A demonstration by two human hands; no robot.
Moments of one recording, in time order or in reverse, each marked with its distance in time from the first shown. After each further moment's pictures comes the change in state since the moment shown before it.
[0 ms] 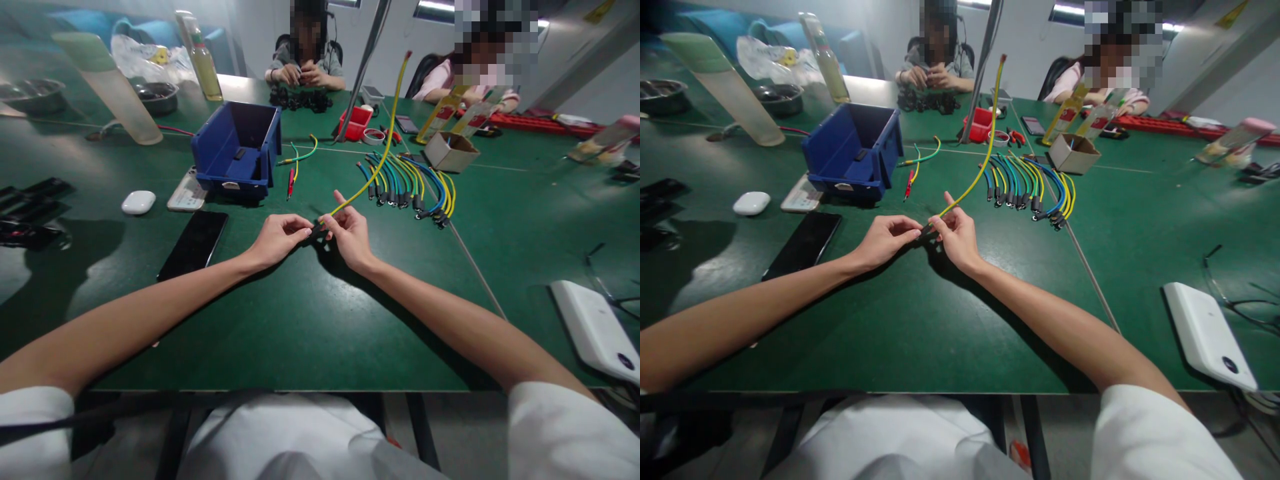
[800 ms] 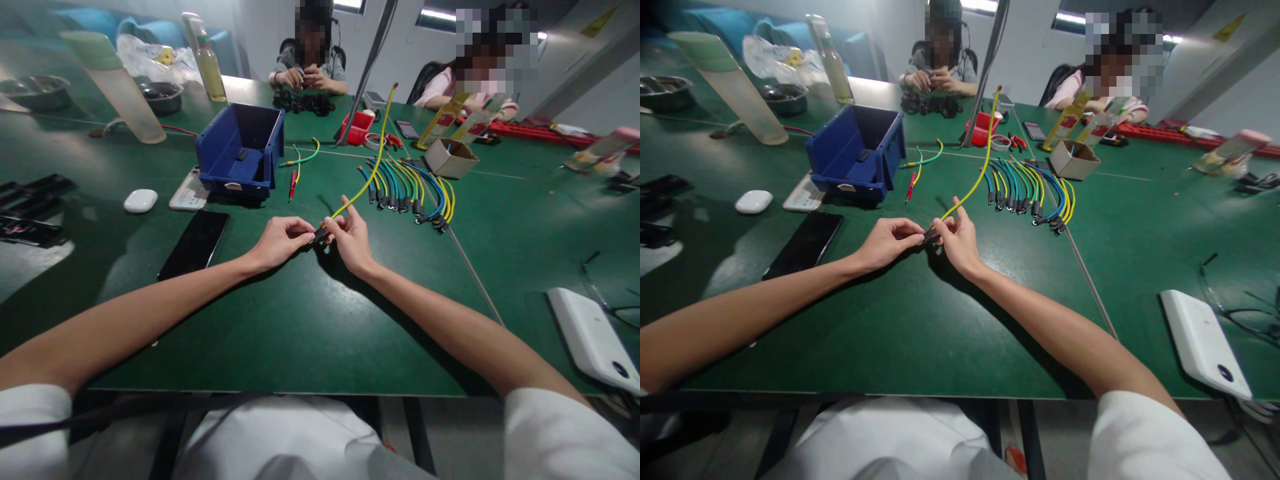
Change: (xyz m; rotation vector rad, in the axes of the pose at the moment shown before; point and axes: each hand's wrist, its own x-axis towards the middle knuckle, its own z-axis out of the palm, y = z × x) left_hand -0.001 0.002 0.001 0.024 -0.021 -0.029; right_hand -0.001 -0.002 0.000 0.027 -0.030 0.069
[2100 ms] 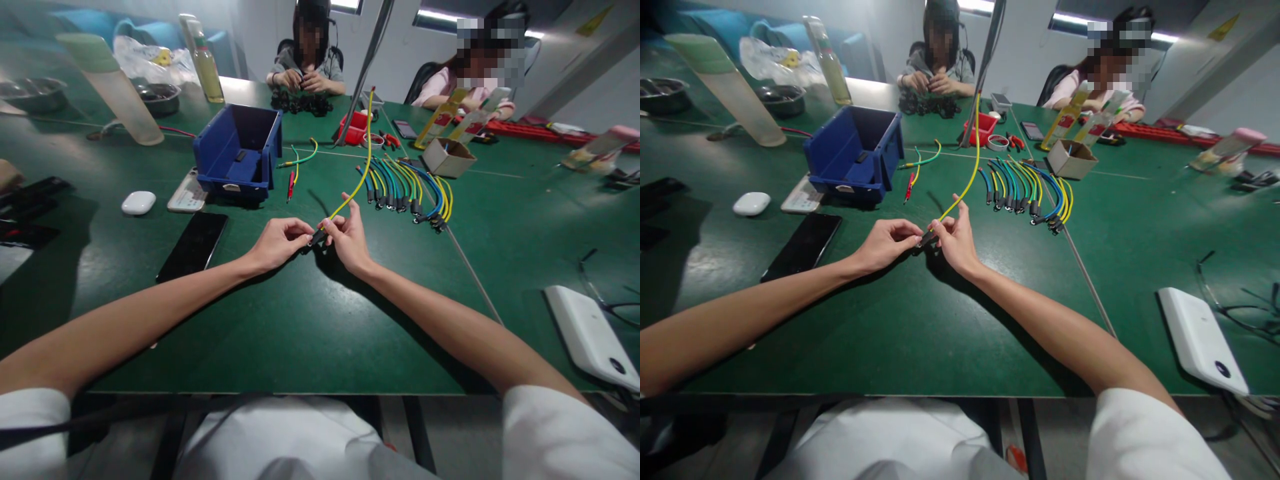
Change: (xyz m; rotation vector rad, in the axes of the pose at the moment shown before) left_hand -0.002 -0.001 0.000 -0.006 -0.012 0.005; right_hand -0.001 0.000 0.001 0.002 -0.033 -0.014
